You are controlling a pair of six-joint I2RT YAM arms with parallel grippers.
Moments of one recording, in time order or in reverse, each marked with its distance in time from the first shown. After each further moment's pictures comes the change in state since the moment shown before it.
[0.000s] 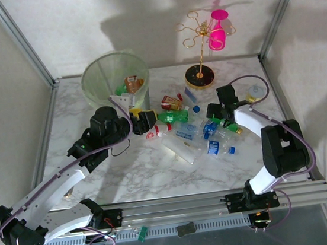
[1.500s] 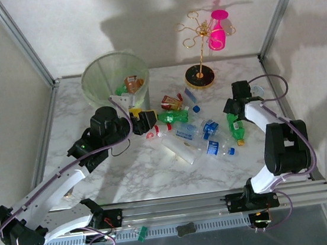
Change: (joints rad) left arm -0.001 0.000 0.000 0.000 0.000 0.000; right arm -0.154 0.011 0.049 -0.104 0.145 0.093
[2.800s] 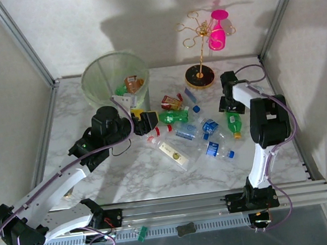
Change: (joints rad) left arm 0.000 0.012 0.000 0.004 0.037 -0.008; right arm 0.026 0.382 0.370 -0.244 -0.074 -0.151
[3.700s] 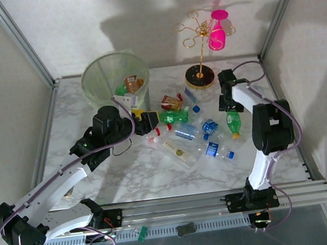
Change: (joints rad) left arm 0.000 0.013 0.000 0.000 -0.001 0.000; right arm 0.041 -0.117 -0.018 -0.042 0.046 -0.008
